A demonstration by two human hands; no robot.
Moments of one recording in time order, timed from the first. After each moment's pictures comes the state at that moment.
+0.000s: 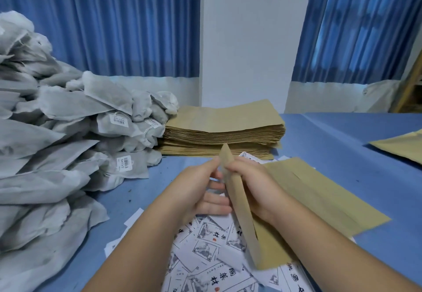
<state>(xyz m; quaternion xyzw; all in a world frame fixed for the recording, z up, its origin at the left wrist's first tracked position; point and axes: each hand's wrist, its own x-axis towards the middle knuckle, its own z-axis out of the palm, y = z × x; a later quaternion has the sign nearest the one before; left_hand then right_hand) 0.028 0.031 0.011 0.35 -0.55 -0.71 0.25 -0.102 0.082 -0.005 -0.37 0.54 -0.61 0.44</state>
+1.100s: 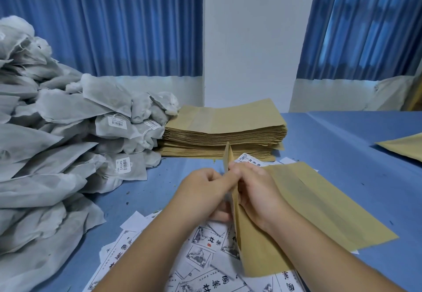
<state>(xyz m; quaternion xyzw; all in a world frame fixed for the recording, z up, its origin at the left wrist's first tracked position) 0.017 0.051 0.010 0.36 -0.64 -0.61 0.28 -0.111 0.079 -0.021 -0.35 0.45 -0.69 0.45</state>
